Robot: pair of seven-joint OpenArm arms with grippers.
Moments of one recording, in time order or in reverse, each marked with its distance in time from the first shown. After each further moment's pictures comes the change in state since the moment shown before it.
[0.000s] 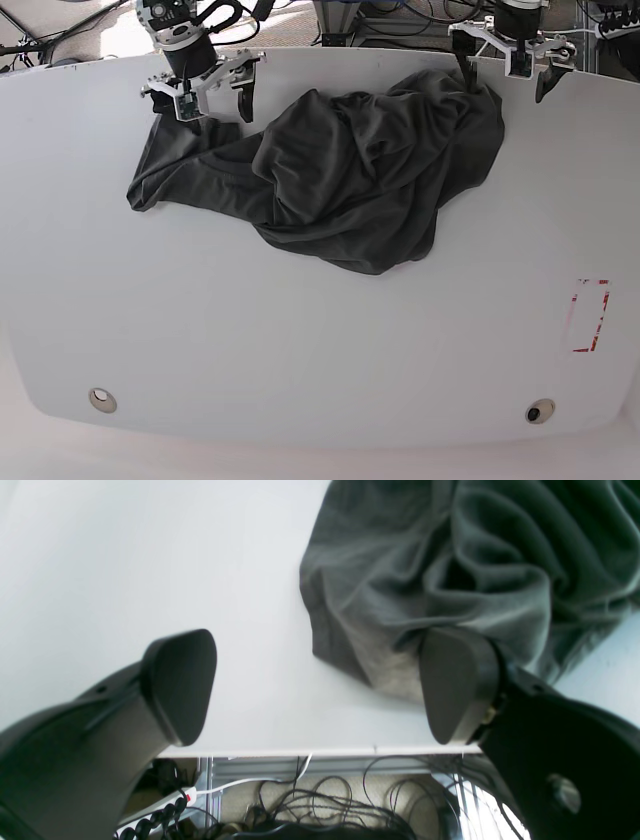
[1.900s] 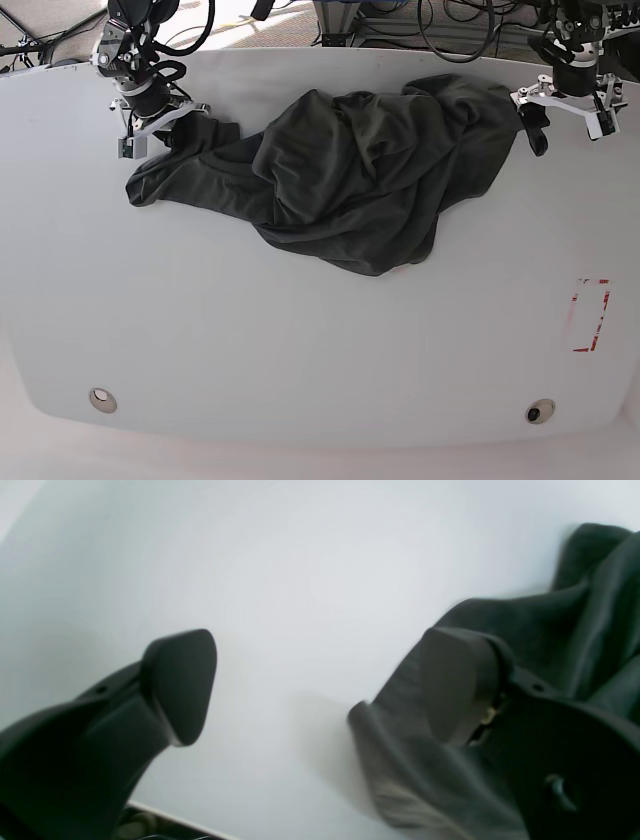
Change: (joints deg) left arm -14.4 -3.6 -15.4 0.0 -27.7 0.4 19.4; right arm 17.7 -2.7 21.0 -17.2 17.5 9.5 -21.1
